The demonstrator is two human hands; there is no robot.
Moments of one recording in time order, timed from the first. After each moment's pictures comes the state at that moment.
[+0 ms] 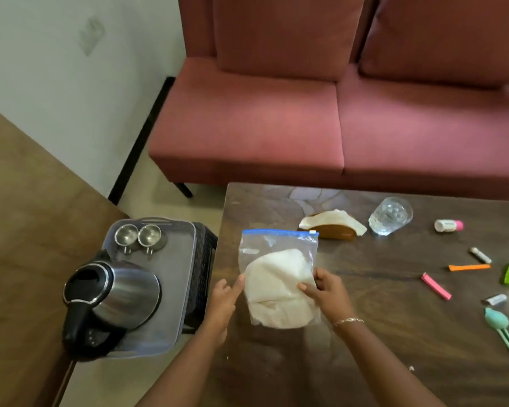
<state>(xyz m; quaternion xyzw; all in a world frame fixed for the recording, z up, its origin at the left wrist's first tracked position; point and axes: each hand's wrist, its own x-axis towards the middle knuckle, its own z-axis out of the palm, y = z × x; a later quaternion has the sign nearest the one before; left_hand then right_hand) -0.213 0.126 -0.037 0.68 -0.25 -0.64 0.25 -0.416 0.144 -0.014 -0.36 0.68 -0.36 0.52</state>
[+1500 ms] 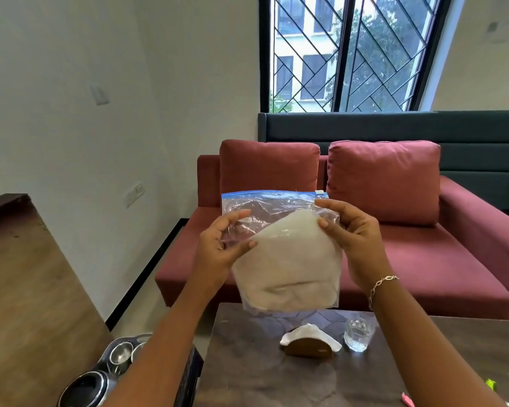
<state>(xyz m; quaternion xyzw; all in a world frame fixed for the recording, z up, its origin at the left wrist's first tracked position) -0.272 0.088 0.293 0.32 -0.68 -0.36 0.56 -0.490 0.114 0.306 -0.54 0.38 -0.66 0.36</state>
